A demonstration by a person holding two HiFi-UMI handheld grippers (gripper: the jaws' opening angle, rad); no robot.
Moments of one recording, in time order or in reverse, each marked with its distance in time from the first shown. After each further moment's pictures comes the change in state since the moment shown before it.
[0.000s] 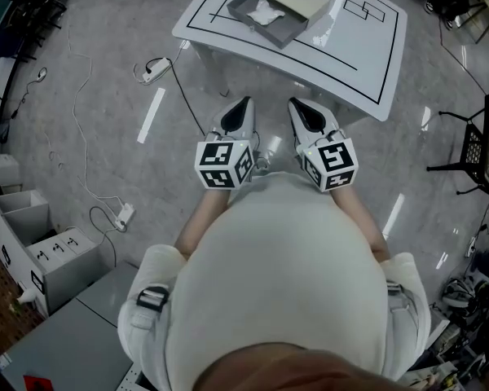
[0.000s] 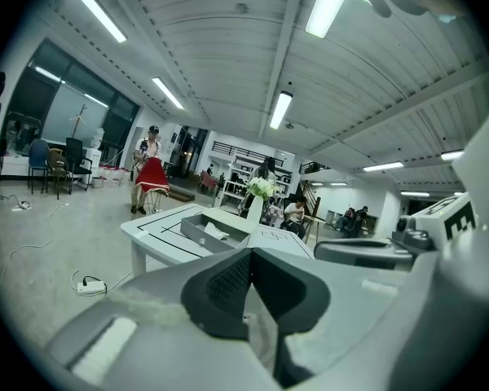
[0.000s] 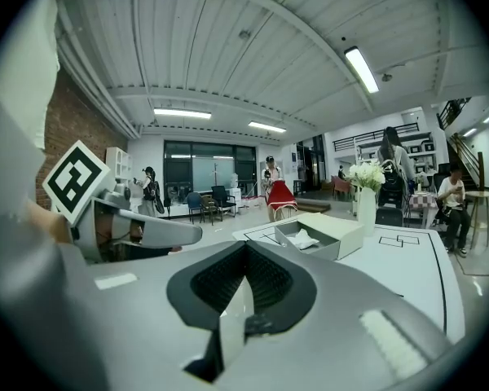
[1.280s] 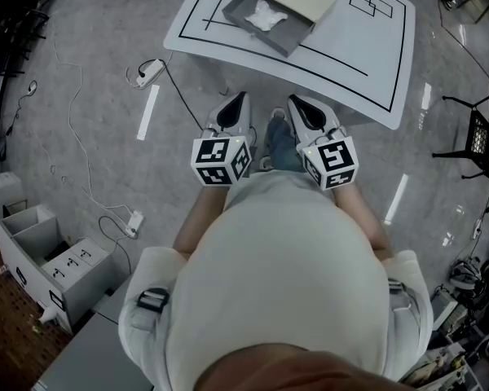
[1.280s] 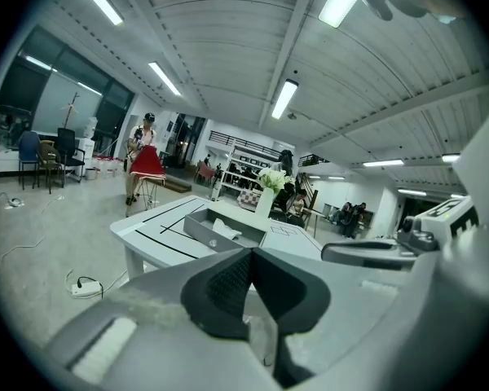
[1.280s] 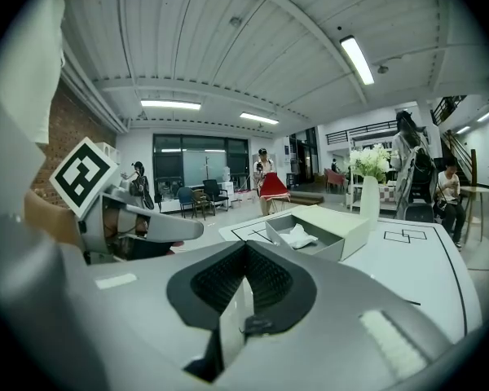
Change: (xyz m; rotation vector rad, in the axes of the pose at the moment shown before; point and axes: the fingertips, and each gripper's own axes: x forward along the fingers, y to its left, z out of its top) left arm 0.070 0.064 0.011 -0.007 0.073 -0.034; right arm 0.077 -0.032 -0.007 0.027 0.049 -0.051
